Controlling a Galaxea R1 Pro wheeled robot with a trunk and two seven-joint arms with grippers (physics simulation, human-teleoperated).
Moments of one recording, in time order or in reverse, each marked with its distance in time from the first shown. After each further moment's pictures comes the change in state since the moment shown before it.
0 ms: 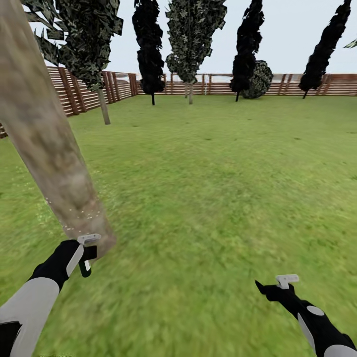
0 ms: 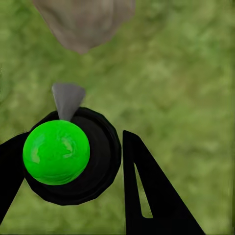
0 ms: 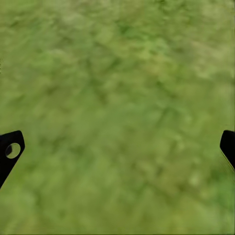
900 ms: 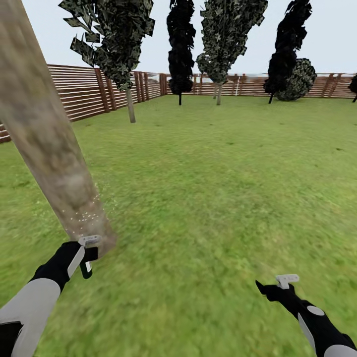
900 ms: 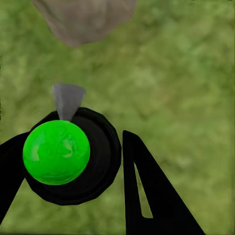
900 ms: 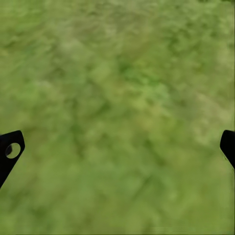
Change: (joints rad) left arm 0.003 -0.006 0.001 0.017 -0.005 -0.018 -0.002; right arm 0.000 -0.001 0.000 0.000 0.001 0.000 0.000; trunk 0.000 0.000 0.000
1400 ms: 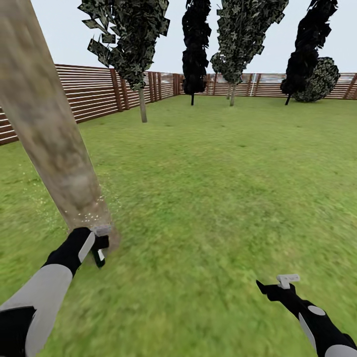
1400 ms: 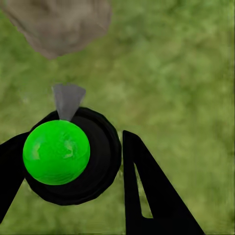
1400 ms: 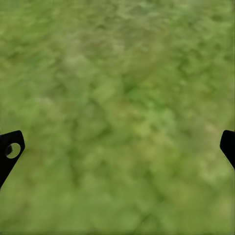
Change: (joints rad) left arm -0.079 -0.061 -0.003 -0.023 0.010 0.094 0.003; right arm 0.000 -0.004 -0.002 -0.001 0.000 0.000 0.000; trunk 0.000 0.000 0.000
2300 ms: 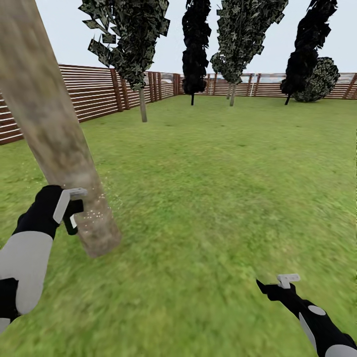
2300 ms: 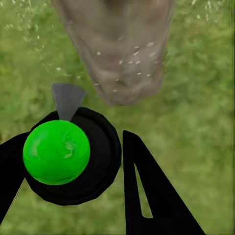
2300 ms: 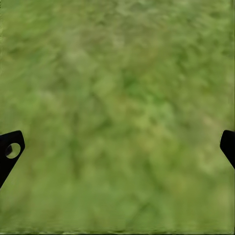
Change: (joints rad) left arm -0.193 0.098 0.064 -0.209 0.002 0.278 0.154; right arm 0.000 -0.001 0.000 -0.003 -0.001 0.000 0.000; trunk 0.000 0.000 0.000
